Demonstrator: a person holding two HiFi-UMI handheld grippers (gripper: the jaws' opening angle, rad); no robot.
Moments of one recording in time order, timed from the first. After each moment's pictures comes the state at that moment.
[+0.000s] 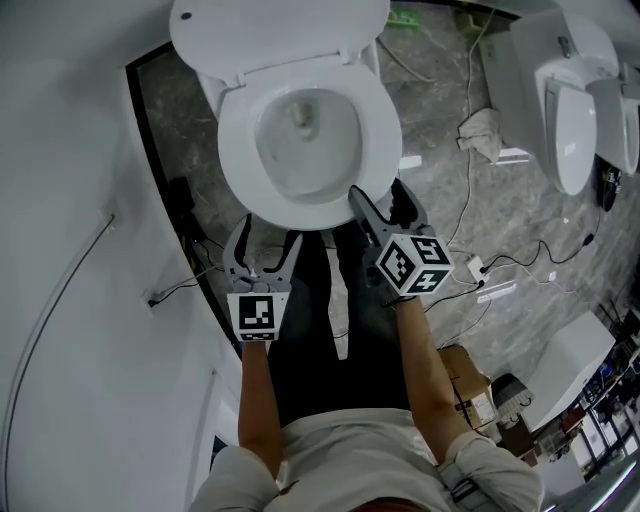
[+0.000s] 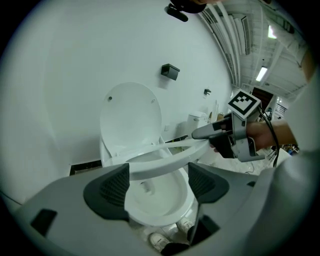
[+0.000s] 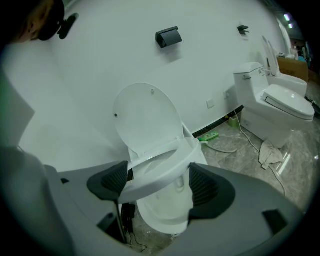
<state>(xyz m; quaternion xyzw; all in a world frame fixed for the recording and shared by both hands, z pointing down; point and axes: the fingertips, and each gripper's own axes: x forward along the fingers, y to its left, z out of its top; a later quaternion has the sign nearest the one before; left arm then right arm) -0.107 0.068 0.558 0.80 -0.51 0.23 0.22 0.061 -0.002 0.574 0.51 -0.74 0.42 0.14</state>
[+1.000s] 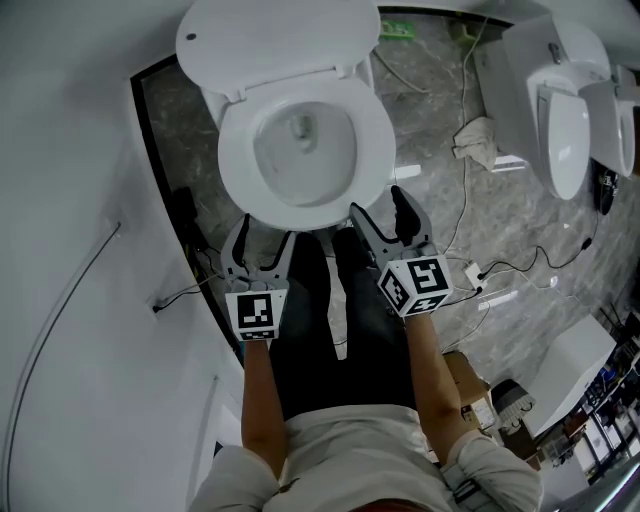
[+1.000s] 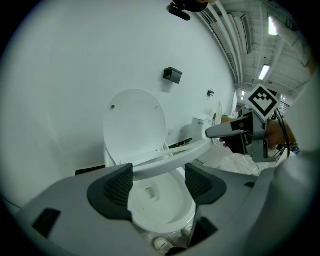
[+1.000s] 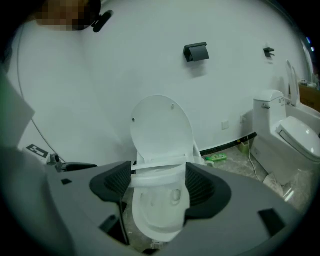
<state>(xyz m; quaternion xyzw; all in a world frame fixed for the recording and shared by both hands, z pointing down) -0.113 0.042 0.533 0.79 -0.53 0.23 0.21 0.057 -0.008 0.518 0.48 -0.81 0.30 0.16</state>
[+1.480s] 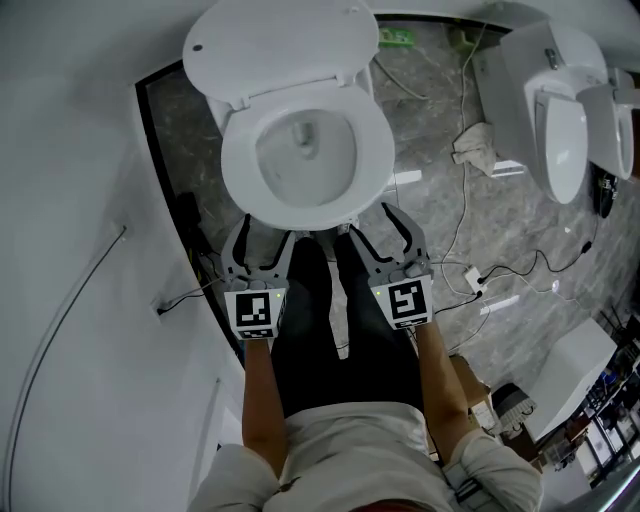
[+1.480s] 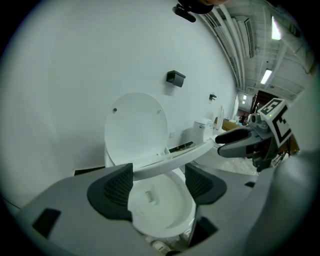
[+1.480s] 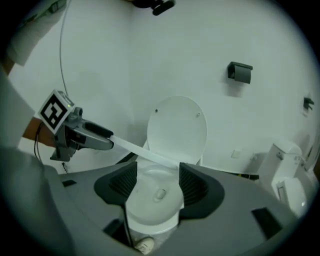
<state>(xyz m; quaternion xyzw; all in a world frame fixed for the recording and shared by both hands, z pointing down) -0.118 0.029 0.520 0.79 -0.54 0.21 0.22 0.038 0.017 0.504 0.39 -0.87 0.12 0.28</state>
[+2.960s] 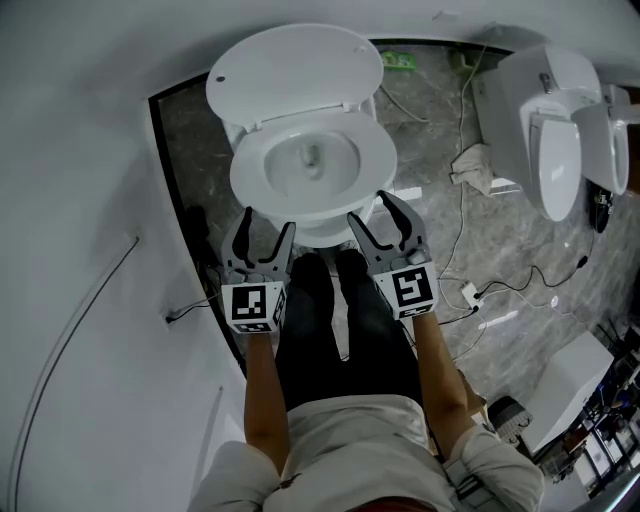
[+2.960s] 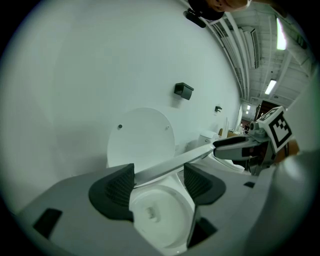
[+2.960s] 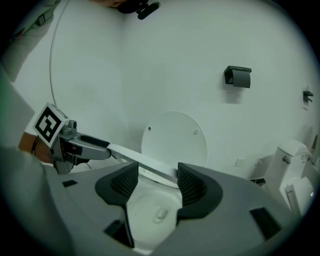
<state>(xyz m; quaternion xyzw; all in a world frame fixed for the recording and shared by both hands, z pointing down) -0.138 -0.034 0.470 0.78 -0.56 0.16 0.22 0.015 -0.056 0.455 0.40 -0.88 0.13 0.21</state>
